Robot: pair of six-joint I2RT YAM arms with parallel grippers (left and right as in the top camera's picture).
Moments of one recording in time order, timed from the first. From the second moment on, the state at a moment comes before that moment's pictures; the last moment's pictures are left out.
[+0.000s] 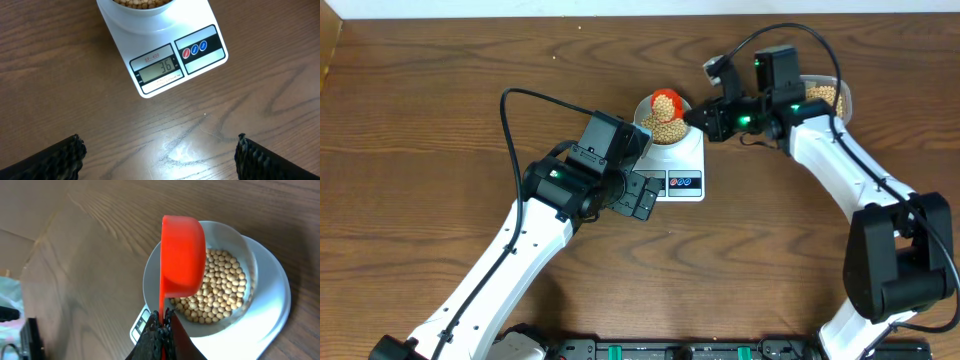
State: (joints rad) left arm -0.51 1.37 1.18 -0.92 0.08 -0.07; right arm 0.26 1.85 1.32 -0.32 -0.75 0.03
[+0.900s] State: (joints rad) left arm -0.51 1.37 1.18 -0.92 0.08 -0.07; right arm 0.31 1.79 1.32 -0.35 -0.57 -0.07
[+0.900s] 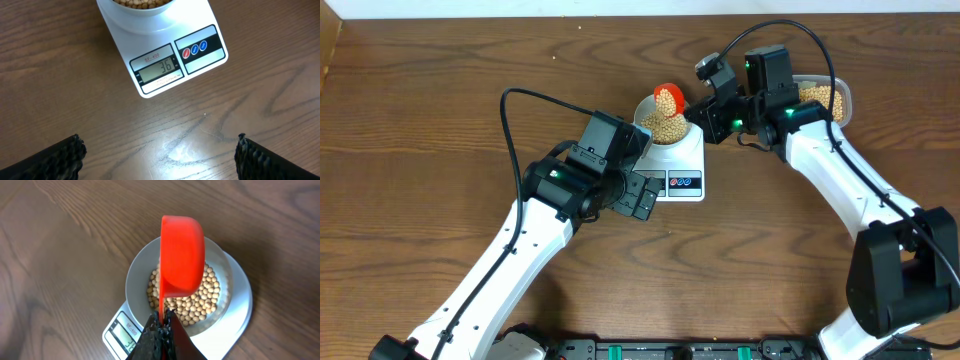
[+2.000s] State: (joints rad) left arm -0.51 1.37 1.18 -0.92 0.08 -0.07; right arm 0.32 1.75 1.32 -0.39 -0.57 -0.06
